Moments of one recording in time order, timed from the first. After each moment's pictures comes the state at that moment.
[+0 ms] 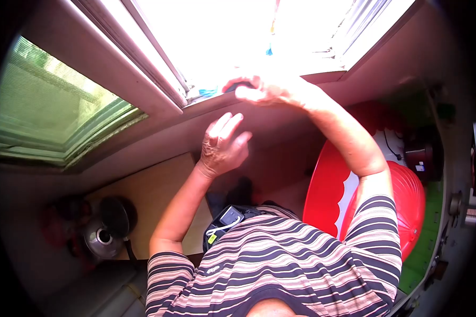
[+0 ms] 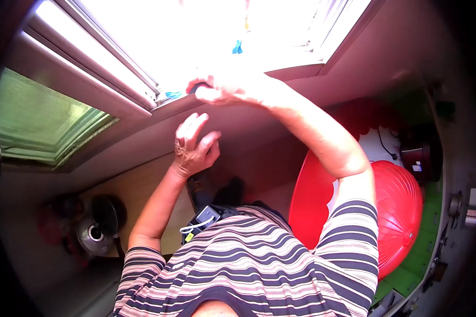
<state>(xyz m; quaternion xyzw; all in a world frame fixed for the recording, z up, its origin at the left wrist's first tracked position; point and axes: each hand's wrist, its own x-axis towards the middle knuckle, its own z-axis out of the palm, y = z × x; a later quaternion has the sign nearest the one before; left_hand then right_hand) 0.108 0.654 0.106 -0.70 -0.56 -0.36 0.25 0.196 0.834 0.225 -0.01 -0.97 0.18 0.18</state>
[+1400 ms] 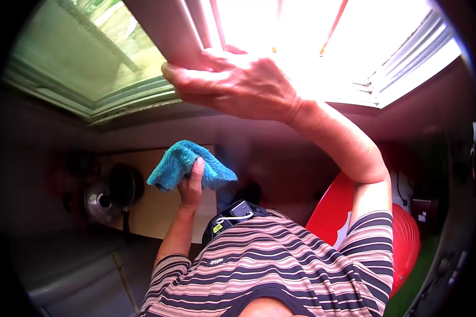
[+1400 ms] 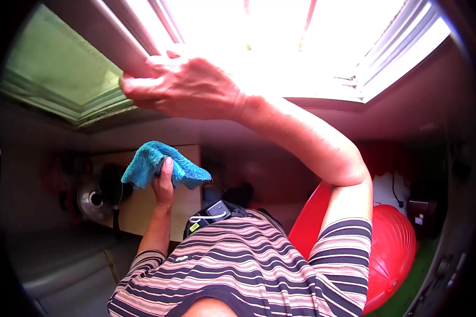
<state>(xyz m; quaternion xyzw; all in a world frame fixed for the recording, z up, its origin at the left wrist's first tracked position) 0.117 0.526 0.131 -0.24 -0.68 -0.69 -0.06 0.115 0.751 0.282 0.21 -0.84 0.01 0.50</state>
